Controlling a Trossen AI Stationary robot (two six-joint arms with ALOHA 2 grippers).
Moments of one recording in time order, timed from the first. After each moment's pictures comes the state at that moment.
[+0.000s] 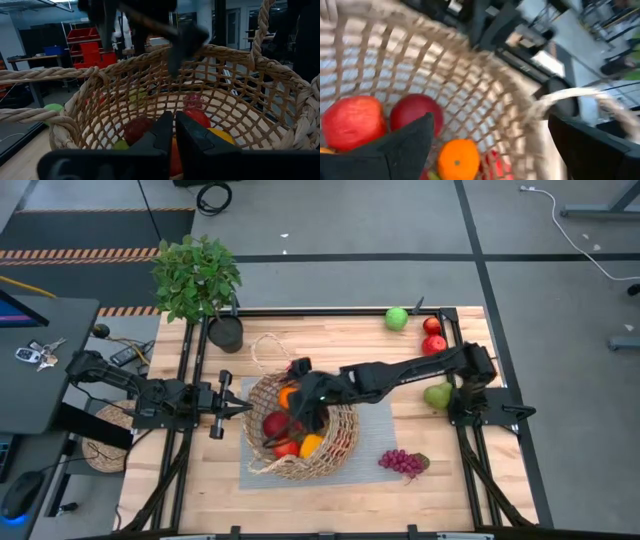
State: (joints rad) left arm -0.33 0.31 0.01 0.39 -0.27 0.12; right arm 0.15 1.92 1.75 -0.44 0.28 -0.43
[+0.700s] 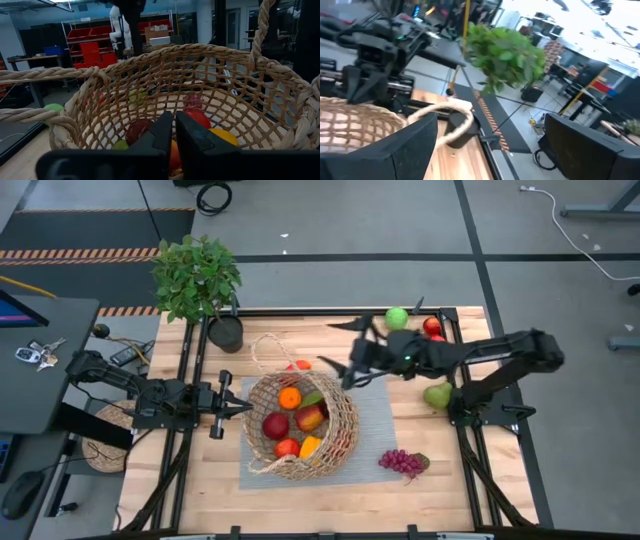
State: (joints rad) left arm -0.33 0.31 0.01 0.39 -0.27 0.12; right arm 0.05 1.36 1.14 0.17 0.43 -0.43
